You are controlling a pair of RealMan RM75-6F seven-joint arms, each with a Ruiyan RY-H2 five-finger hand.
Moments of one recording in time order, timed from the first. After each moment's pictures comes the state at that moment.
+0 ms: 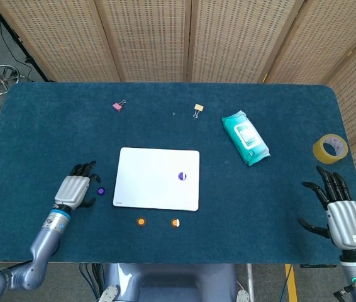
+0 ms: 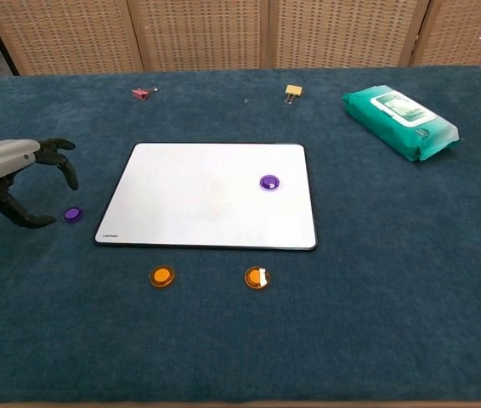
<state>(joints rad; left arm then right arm) -0.51 -1.51 -0.15 -1.48 1.06 0.97 0.37 0.18 -1.14 -0.01 -1.62 -1.57 1.63 0.09</state>
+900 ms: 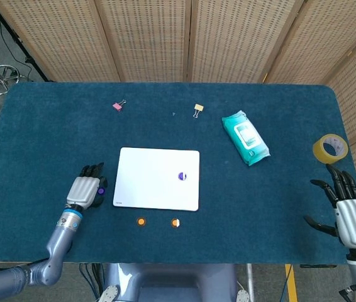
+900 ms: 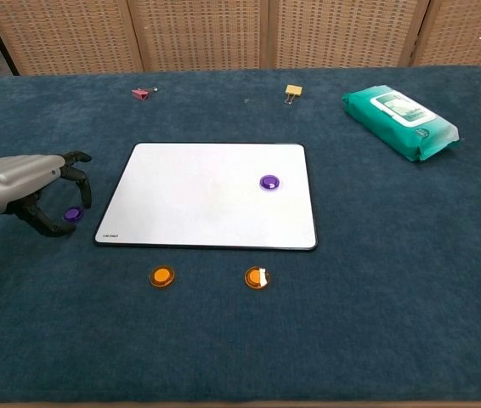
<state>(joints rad) -0.56 -1.63 -0.13 -1.38 0.99 1.00 0.45 0.15 -1.12 0.04 -1.61 -1.56 1.60 0.14</state>
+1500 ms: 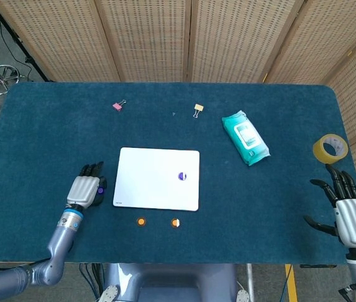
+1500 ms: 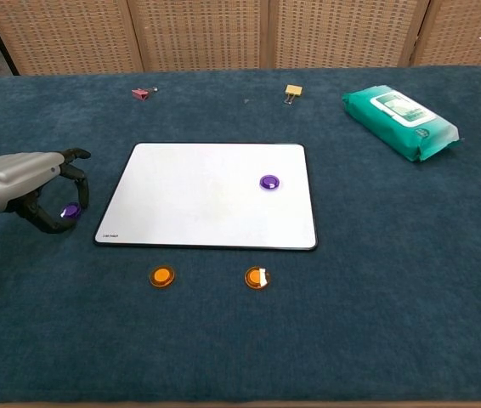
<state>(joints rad) -0.56 -1.64 -0.13 -1.37 1.01 1.03 0.43 0.14 -1.13 0.06 -1.60 -1.56 1.58 0.14</state>
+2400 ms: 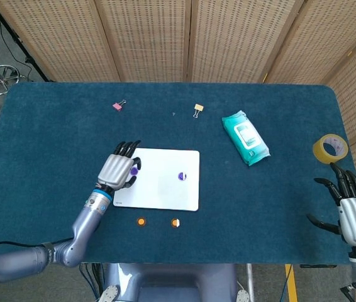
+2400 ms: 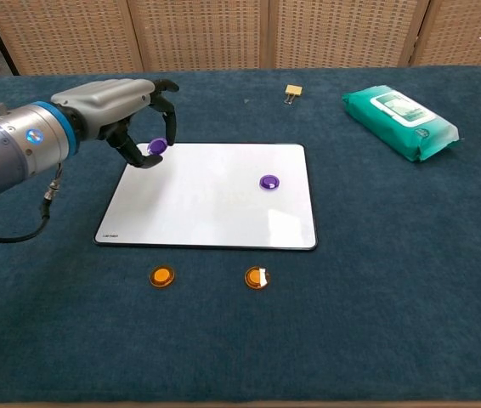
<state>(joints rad) -0.77 -1.68 -0.27 -1.44 0.99 0.97 0.53 0.13 -1.12 0.09 -1.59 -1.55 1.56 0.16</state>
